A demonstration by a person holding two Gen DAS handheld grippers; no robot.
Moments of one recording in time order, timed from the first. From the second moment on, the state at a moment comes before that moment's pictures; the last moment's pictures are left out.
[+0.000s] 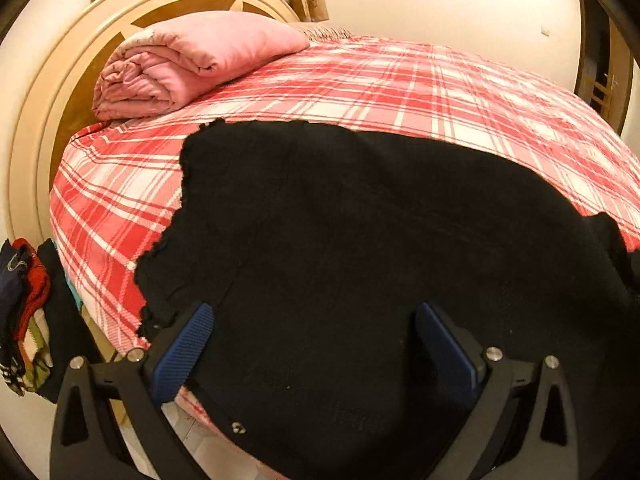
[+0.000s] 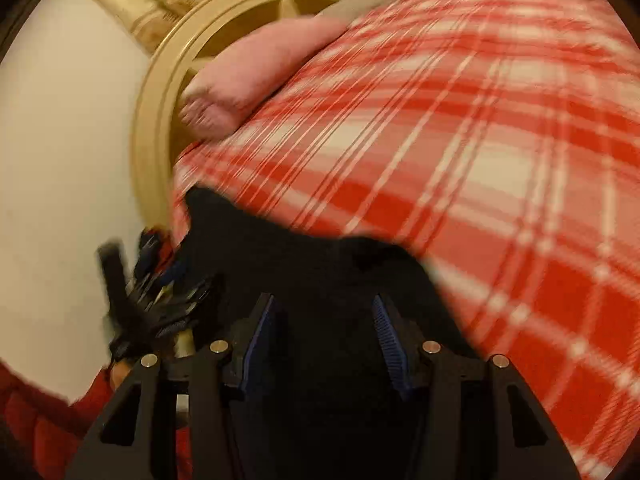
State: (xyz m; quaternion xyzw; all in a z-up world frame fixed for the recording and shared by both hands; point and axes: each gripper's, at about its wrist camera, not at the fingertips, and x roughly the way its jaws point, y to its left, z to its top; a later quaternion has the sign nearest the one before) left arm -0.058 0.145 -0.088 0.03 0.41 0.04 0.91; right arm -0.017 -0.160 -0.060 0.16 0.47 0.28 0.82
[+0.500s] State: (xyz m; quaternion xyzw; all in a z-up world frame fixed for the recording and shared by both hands) left arm -0.056 0.149 -0.089 0.01 0.42 0.04 0.91; right arm 0.024 -0.139 -0.090 0.28 0.49 0.40 0.72
